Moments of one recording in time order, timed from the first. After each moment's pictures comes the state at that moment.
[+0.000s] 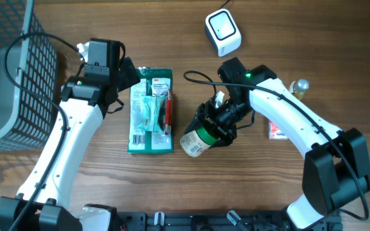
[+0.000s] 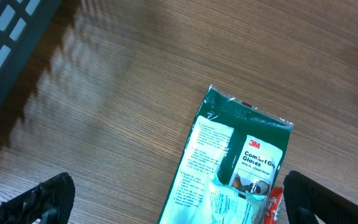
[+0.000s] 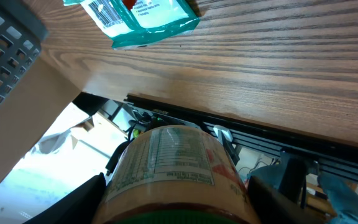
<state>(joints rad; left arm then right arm) -0.18 1.46 1.21 -0.73 -0.26 -0.53 0.46 1.78 1.29 -1.15 -0.88 0.76</state>
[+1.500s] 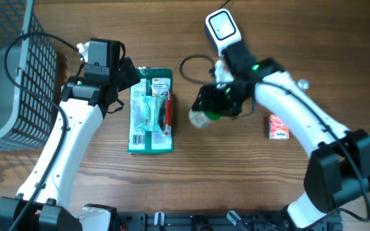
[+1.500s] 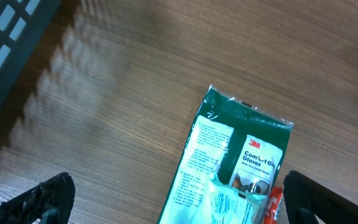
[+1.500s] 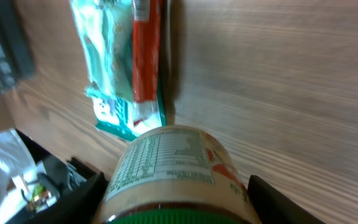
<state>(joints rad) -0.18 1.46 1.21 -0.73 -0.26 -0.53 0.39 1.78 1.41 -0.99 -0.56 0.40</state>
